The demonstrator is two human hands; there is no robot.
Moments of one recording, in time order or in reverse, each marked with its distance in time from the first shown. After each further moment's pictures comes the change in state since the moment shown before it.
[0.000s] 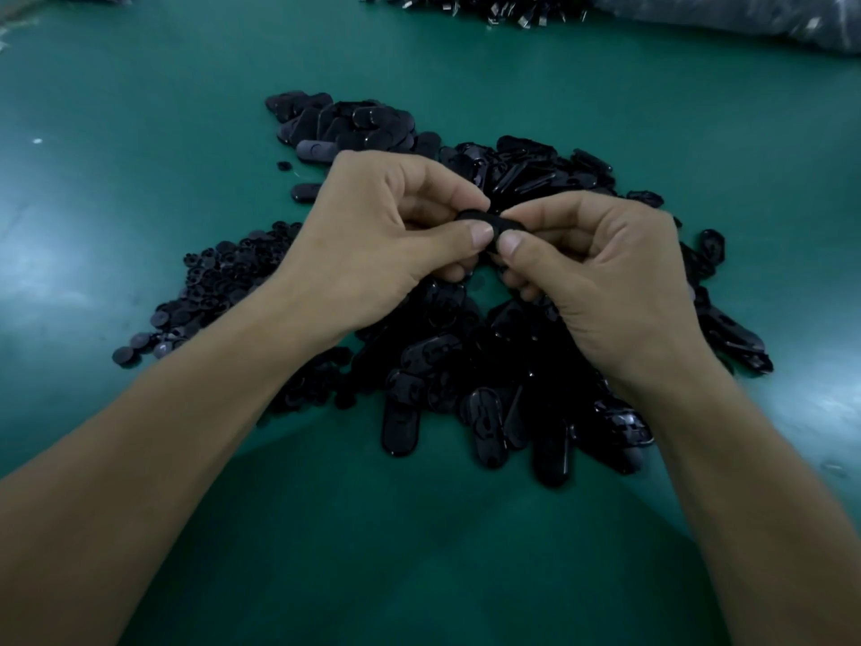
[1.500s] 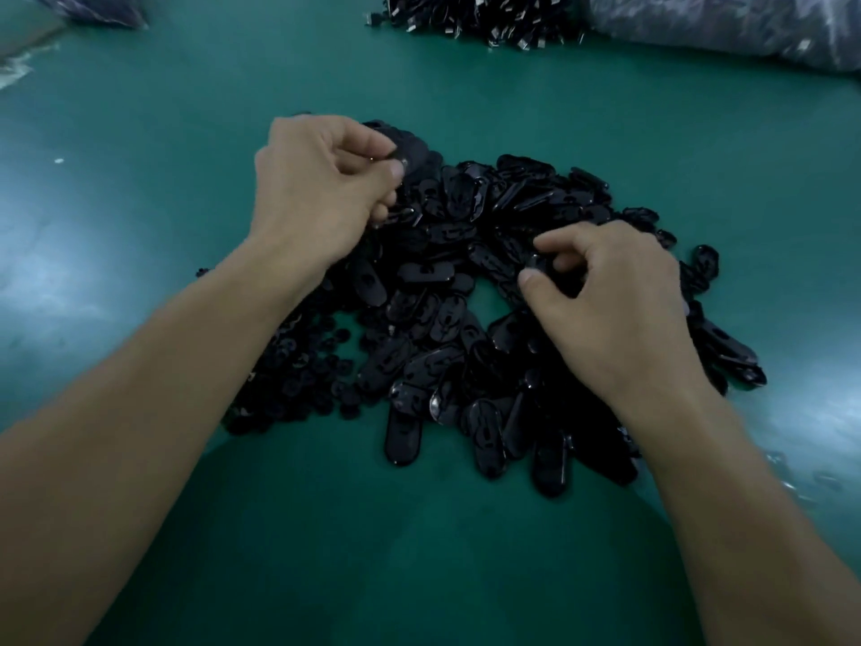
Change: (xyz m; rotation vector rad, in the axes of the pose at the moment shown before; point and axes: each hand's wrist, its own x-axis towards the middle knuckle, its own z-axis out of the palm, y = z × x) left_hand 0.041 -0.022 -0.033 0.152 0.408 -0.084; right_hand -0.003 0.013 -0.009 -0.833 0.136 -0.009
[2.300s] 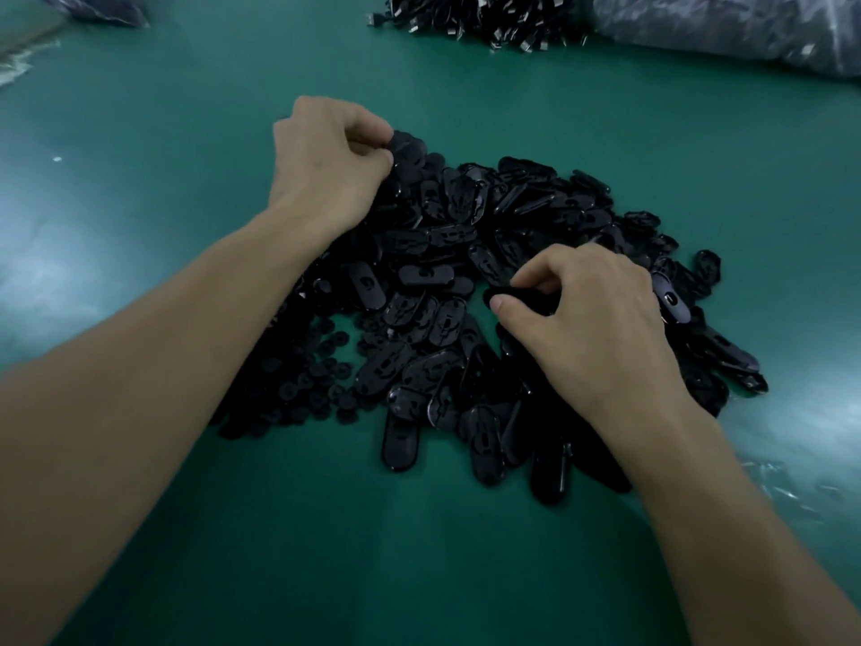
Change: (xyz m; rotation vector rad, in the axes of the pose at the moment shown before) left_hand 0.036 -0.007 0.011 0.272 0.074 0.043; right_hand -0.006 -0.009 0.003 -0.001 -0.102 0.005
